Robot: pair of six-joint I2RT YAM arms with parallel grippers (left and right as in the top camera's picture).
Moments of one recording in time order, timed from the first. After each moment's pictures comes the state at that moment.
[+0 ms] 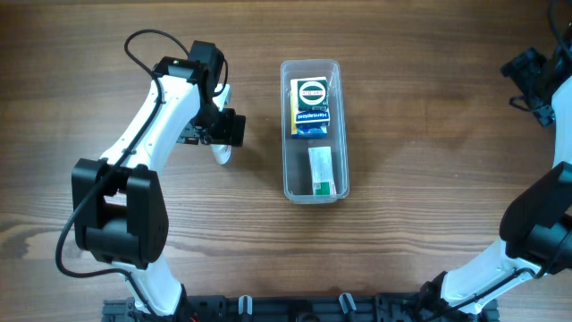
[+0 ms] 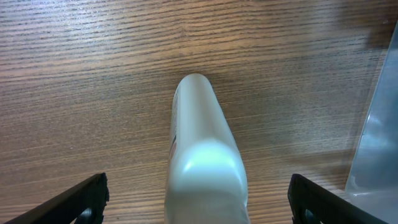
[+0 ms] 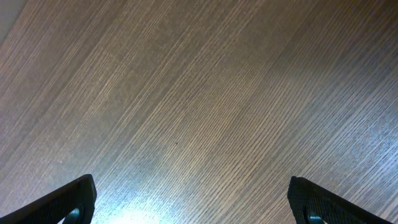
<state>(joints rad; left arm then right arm) -0.21 1.92 1.50 -1.14 0.05 -0.11 -0.44 1.91 1.63 -0.77 0.09 0.51</state>
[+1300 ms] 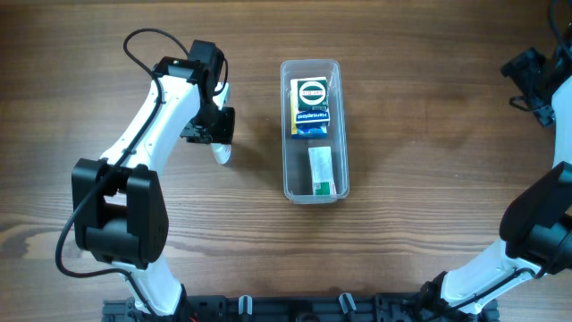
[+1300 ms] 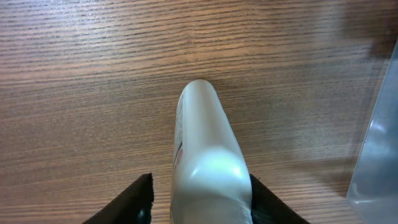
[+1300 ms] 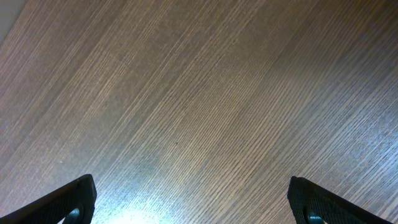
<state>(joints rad) -0.21 1.92 1.50 -1.13 0.04 -0.13 -0.44 1.91 1.63 -0.77 0.09 0.51</state>
